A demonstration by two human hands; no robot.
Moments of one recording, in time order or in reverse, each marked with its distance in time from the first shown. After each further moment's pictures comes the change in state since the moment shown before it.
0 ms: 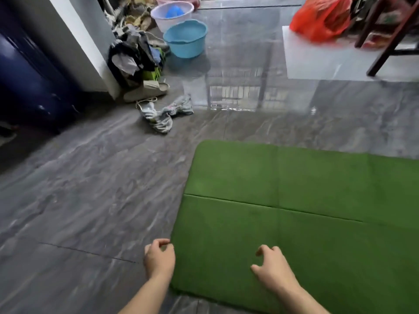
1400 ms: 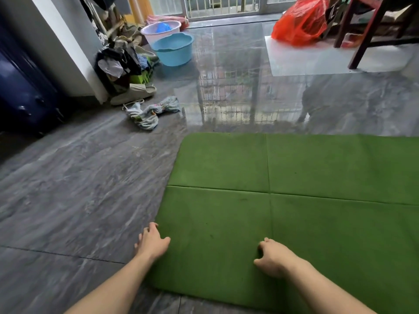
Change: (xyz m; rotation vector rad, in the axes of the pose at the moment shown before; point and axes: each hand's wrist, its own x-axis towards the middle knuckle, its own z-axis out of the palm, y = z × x) left_hand 0.067 -0.060 0.081 0.660 -0.205 0.249; right_hand 0.094 0.095 0.054 -0.249 -0.186 -0.109
